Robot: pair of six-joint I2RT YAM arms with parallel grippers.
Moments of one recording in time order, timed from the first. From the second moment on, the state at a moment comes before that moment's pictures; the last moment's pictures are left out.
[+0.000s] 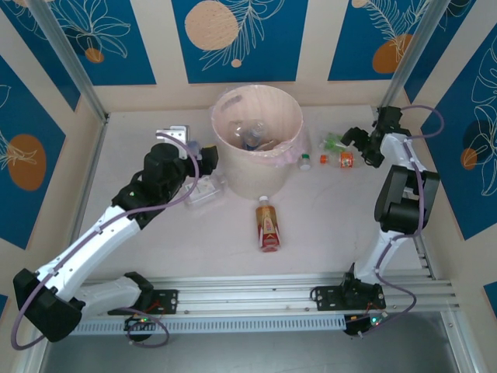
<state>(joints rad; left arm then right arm) -0.60 1.09 1.03 -0.26 -0.30 -0.31 -0.25 1.91 1.51 -0.65 -0.19 0.44</state>
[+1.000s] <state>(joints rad) -0.49 1.01 0.90 -0.24 -0.28 -0.42 -0.21 2.09 1.52 -0.70 -0.09 0.89</state>
